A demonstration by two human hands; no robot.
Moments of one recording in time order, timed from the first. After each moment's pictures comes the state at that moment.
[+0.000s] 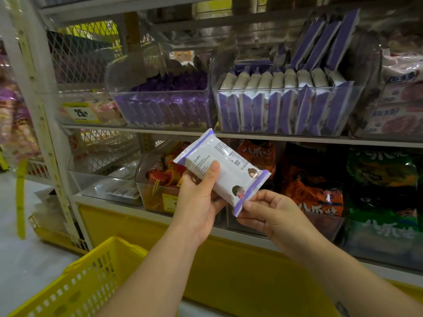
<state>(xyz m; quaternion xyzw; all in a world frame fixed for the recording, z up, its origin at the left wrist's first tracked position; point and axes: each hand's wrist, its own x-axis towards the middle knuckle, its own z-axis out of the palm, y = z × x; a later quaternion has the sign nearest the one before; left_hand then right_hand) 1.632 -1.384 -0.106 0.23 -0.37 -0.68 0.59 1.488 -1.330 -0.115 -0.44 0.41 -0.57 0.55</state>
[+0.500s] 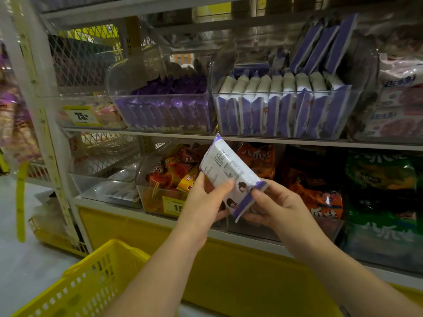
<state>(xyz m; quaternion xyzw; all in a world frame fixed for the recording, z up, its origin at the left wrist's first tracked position) 1.634 -1.382 -0.111 0.34 -0.54 -0.58 0.50 1.482 -1.329 -0.111 -0.53 0.39 -0.60 0.45</state>
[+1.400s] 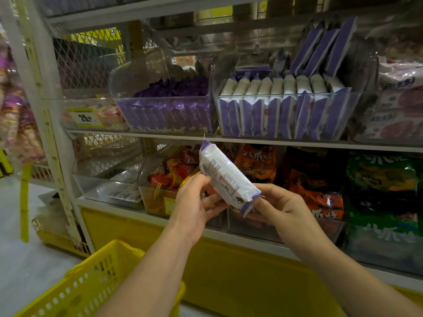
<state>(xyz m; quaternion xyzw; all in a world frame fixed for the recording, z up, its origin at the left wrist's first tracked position) 1.647 -1.390 -0.110 0.29 -0.44 -0.65 0.54 1.478 -1.324 -0.111 -0.62 0.40 -0.57 0.37</state>
